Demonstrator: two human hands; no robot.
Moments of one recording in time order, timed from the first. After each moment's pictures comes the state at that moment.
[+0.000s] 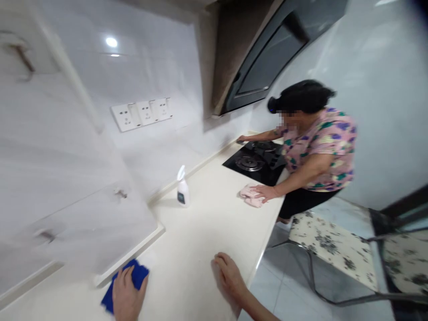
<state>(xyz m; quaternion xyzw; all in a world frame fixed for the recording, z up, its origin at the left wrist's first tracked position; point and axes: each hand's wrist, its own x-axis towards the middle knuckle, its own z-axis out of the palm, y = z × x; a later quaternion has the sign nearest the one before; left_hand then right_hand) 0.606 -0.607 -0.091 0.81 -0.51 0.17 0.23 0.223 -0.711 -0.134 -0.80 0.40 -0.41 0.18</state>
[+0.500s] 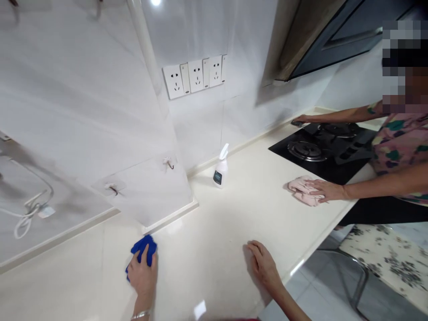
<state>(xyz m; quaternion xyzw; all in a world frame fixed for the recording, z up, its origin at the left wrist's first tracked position) 0.625 -0.511 -0.079 0.91 -0.34 0.21 0.13 0.209 -0.707 -0.154 -0.83 0.40 -0.36 0.15</state>
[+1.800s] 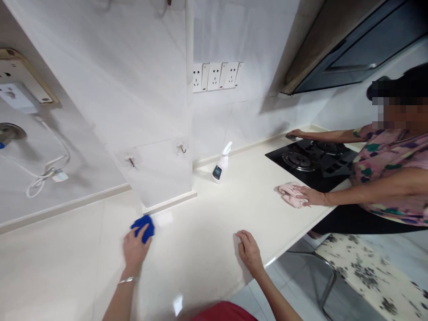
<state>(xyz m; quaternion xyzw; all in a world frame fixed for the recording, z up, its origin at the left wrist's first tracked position) 0.638 -0.496 -0.062 0.89 -0.41 0.04 0.18 0.214 -0.705 -0.133 -0.84 0.38 -0.37 0.14</state>
